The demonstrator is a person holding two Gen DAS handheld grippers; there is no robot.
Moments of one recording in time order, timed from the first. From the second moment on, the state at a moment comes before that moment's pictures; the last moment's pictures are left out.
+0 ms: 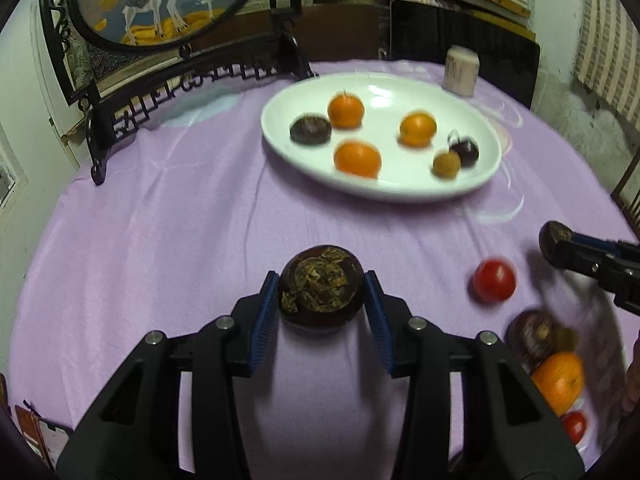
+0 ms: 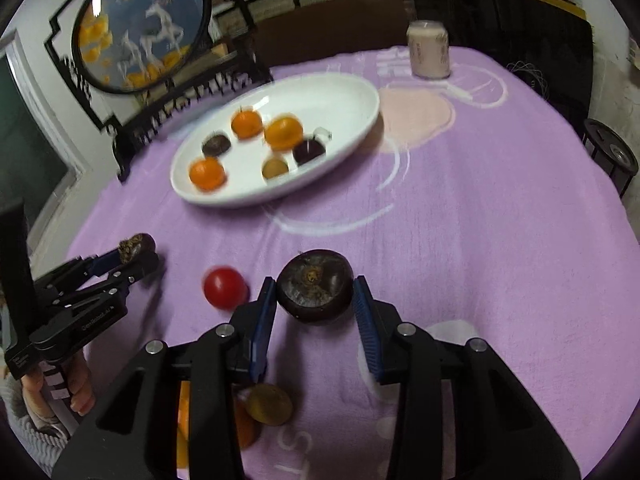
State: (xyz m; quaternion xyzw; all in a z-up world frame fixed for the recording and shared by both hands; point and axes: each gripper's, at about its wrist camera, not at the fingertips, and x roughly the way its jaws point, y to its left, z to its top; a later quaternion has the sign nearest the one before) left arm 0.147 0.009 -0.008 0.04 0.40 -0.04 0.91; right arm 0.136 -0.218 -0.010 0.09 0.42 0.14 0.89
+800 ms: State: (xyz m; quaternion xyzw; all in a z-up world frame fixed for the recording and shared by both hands) left arm 0.258 -0.032 0.004 0.03 0.38 -0.06 0.92; right arm 0.276 -0.211 0.001 0.16 0.40 0.11 0.90
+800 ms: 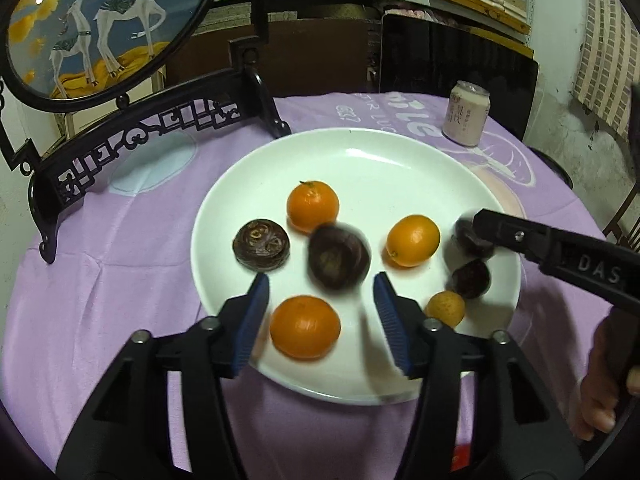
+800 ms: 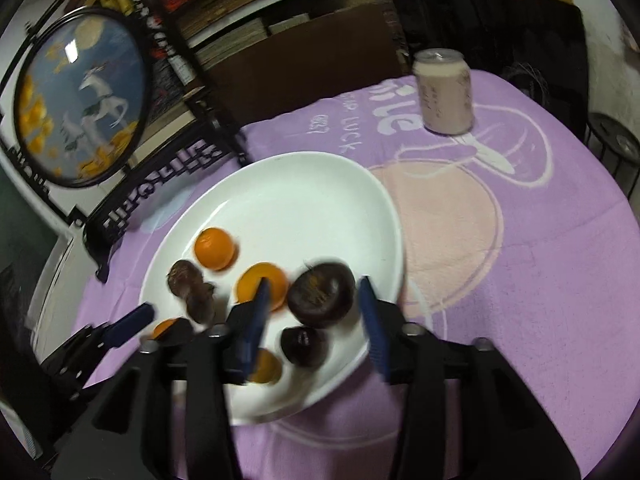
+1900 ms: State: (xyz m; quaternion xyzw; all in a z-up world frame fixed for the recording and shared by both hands) left arm 0.127 -0.074 -0.015 0.13 0.37 -0.11 0.91; right arm 0.126 -0.228 0.012 0.10 0.38 0.13 0.91
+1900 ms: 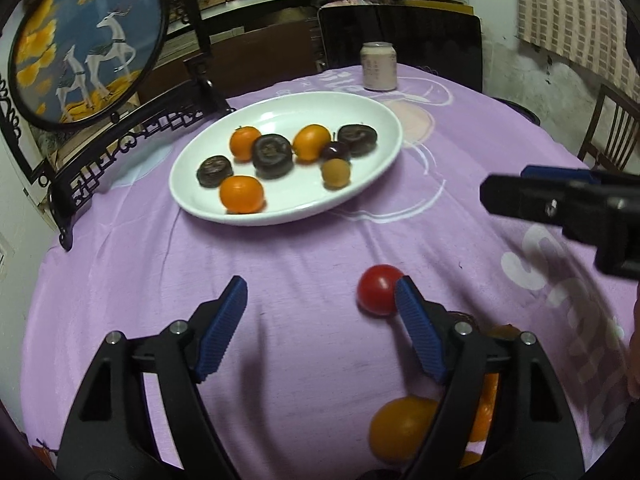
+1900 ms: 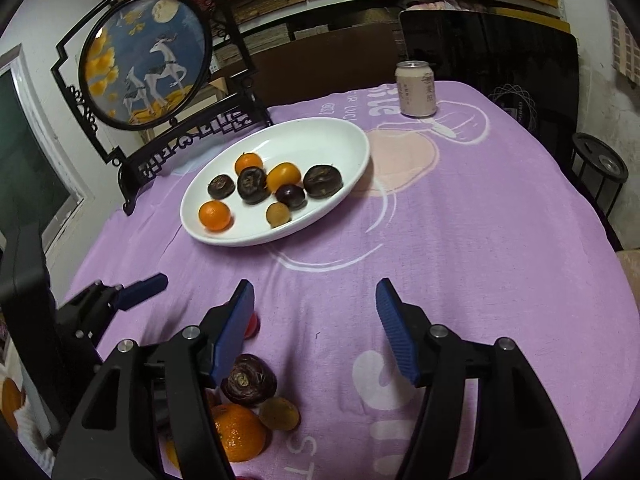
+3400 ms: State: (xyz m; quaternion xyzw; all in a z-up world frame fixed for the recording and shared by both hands) left arm 0.126 -0.001 -0.025 0.06 0.42 -0.06 0.90; right arm 0.106 -0.163 -0.027 0.00 0.46 0.22 0.86
